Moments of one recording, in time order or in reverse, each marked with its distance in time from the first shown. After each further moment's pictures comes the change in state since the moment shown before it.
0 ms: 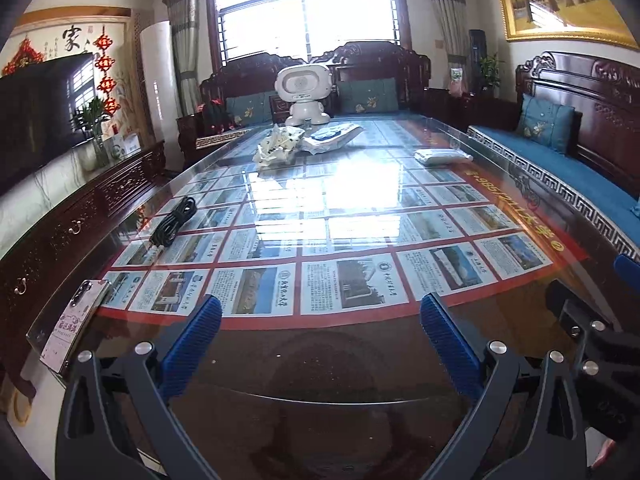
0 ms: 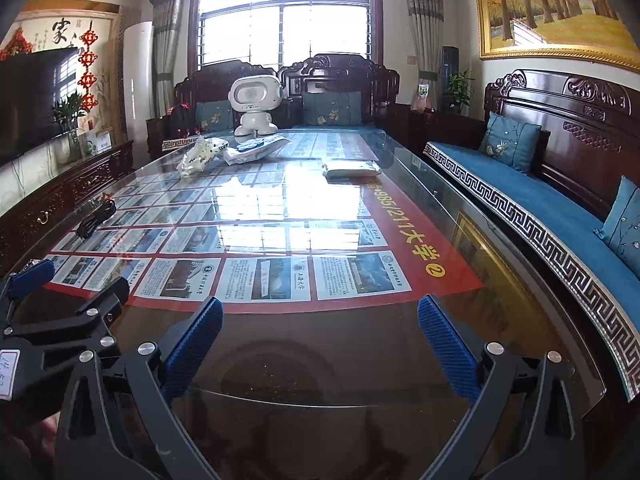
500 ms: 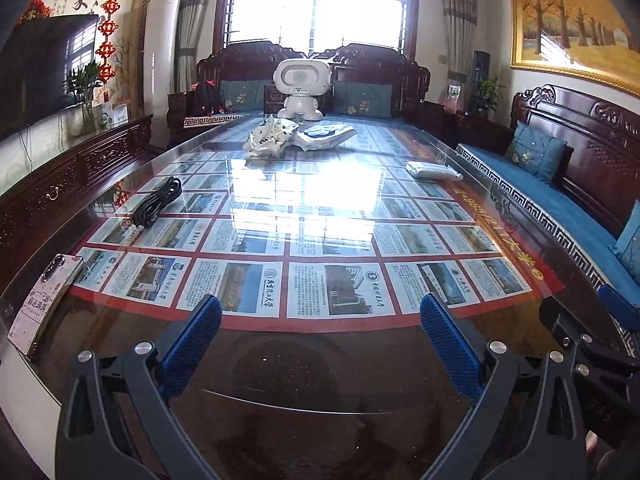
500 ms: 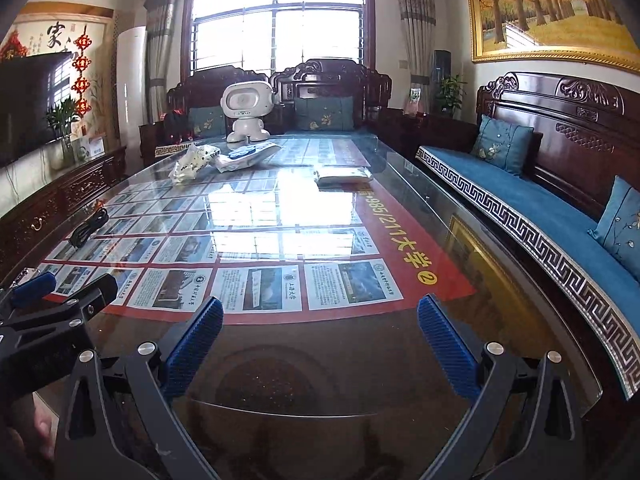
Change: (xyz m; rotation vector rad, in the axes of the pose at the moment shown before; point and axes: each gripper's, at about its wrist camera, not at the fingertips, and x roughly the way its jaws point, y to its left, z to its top) left arm 0.012 0.023 0.002 -0.129 0.009 -0.109; right arm 0.004 -0.003 0.001 0.011 -0.013 -0.025
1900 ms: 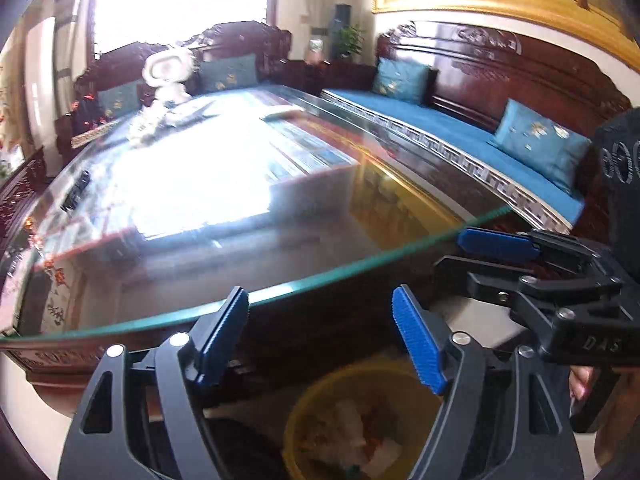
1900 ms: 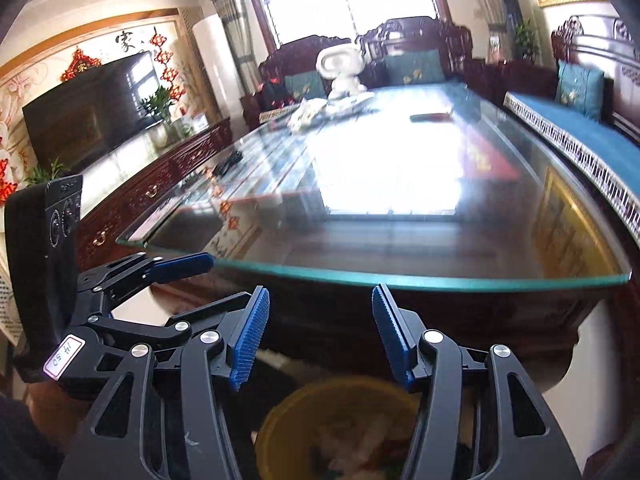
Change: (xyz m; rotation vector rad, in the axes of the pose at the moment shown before) left arm -0.130 -0.045 -0.100 0.291 0.119 -0.362; right arm -0.142 -0.027 -0.064 0.033 0.134 0.418
